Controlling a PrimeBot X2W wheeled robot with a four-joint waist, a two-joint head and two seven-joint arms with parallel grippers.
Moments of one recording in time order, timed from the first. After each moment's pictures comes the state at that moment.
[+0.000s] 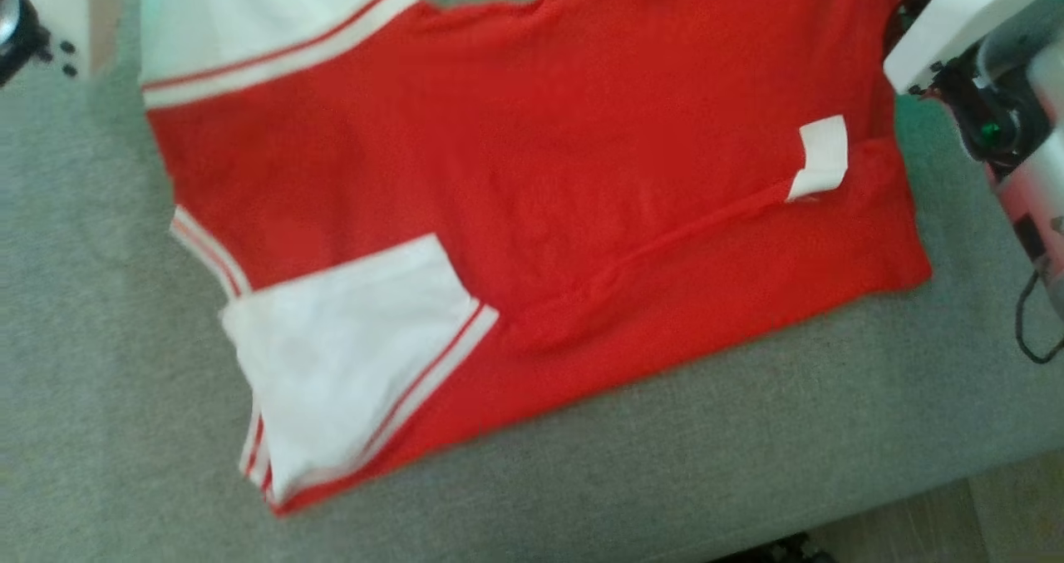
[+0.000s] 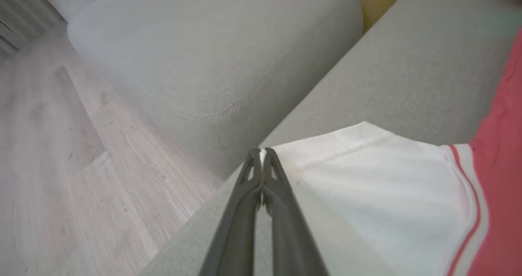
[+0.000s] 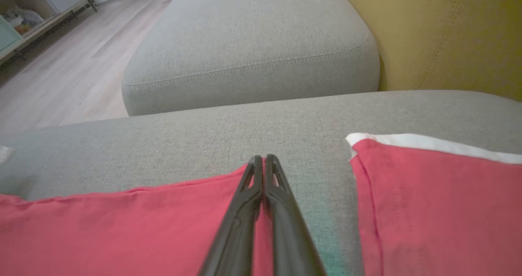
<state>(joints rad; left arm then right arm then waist) -1.40 0.78 -1.19 0.43 -0.85 -0.13 0.25 -1.06 -0.45 0.74 0.76 0.93 0.13 0.00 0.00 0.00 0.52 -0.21</state>
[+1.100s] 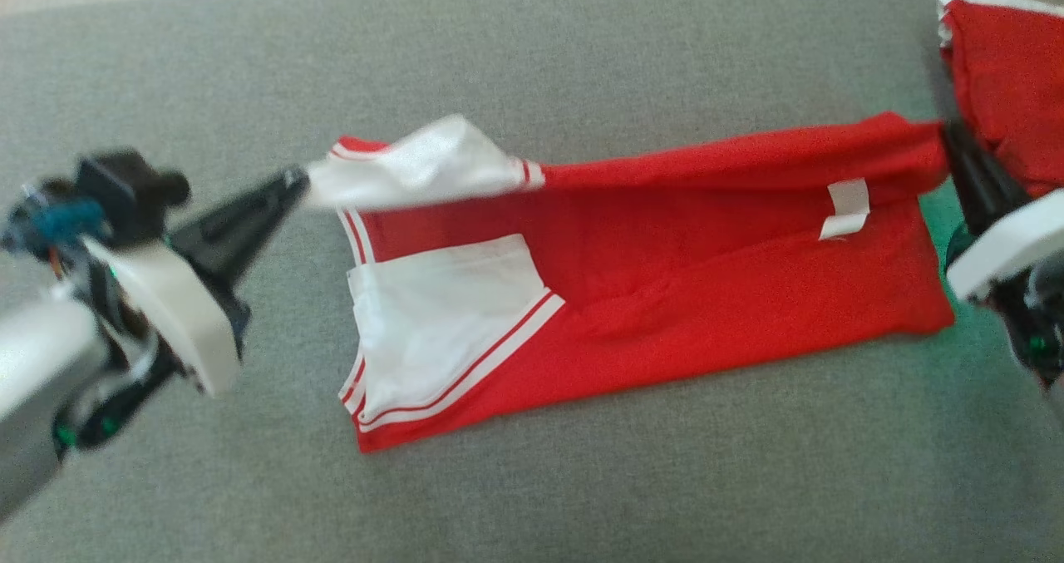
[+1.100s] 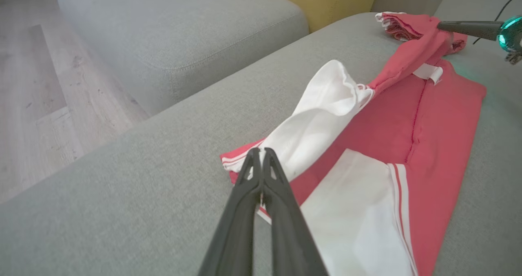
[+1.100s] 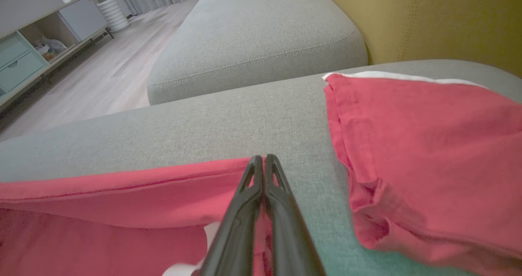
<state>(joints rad) -0.97 0.94 -1.32 0.02 -1.07 -0.01 0.01 -0.66 -0.61 0.70 0.68 1.02 0.13 -0.16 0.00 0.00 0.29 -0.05</state>
